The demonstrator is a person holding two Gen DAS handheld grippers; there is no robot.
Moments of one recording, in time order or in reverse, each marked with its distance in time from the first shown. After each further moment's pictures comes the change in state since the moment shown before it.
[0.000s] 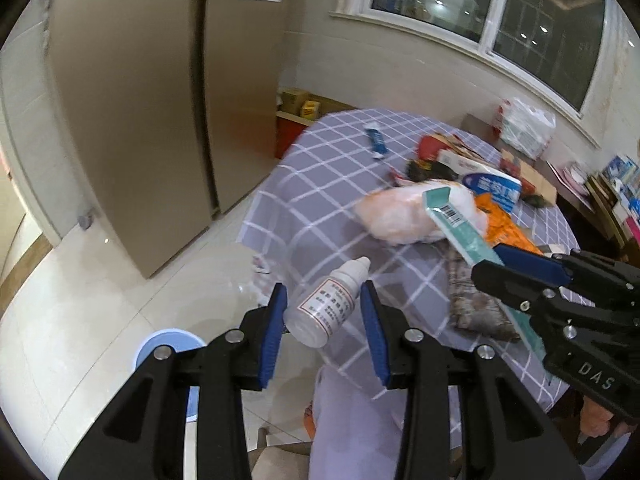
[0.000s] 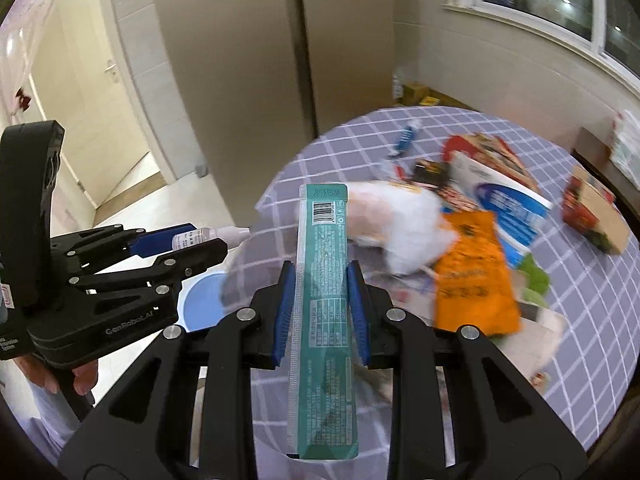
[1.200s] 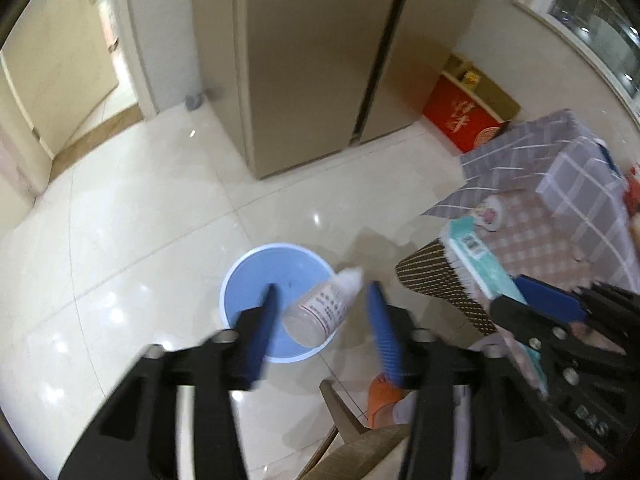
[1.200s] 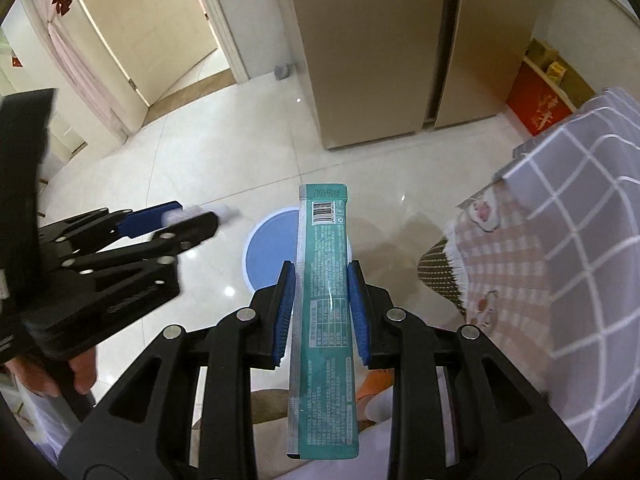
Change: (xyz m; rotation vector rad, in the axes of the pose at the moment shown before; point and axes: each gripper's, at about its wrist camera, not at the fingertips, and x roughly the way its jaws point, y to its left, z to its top) left arm 0.044 0.233 -0.077 -0.393 0.215 0.288; right arm 0.185 0.180 0.008 -0.203 0.342 0.210
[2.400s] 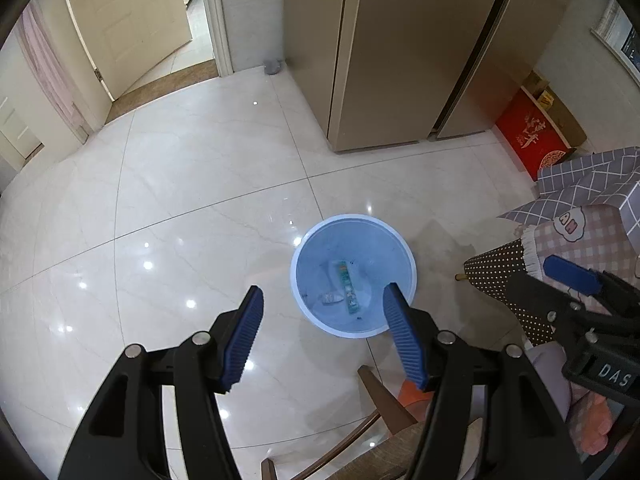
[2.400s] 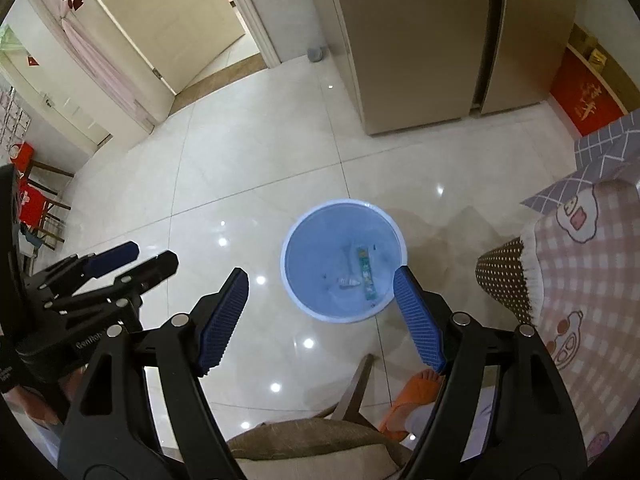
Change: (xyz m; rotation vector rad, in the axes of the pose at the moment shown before) left arm -0.006 0.080 -0.035 -0.180 0.043 0.159; right arm 0.057 0.034 0.011 -0.006 0.050 0.127
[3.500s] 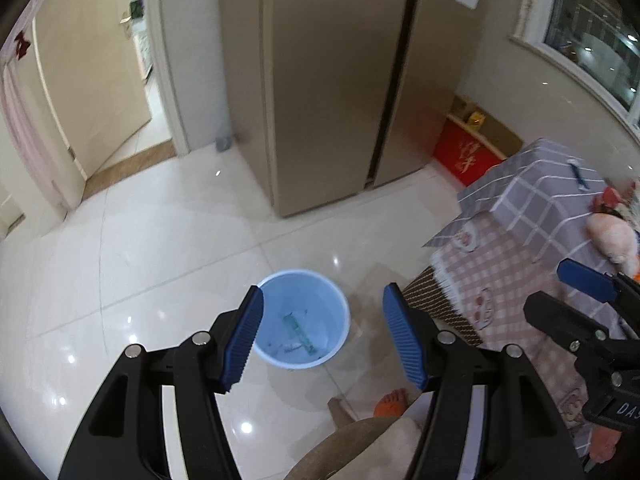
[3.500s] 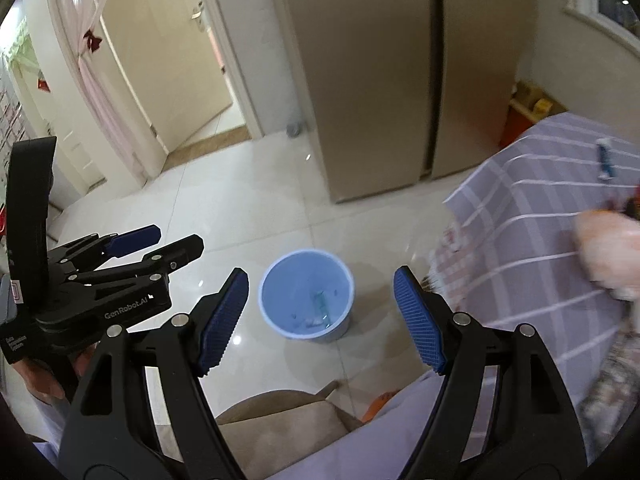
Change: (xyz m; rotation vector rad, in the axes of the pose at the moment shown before) left arm -0.116 -0.091 -0.024 0.168 -0.252 -0.108; right arm -0.162 -0.029 -0.061 -0.014 -0.305 -0.099
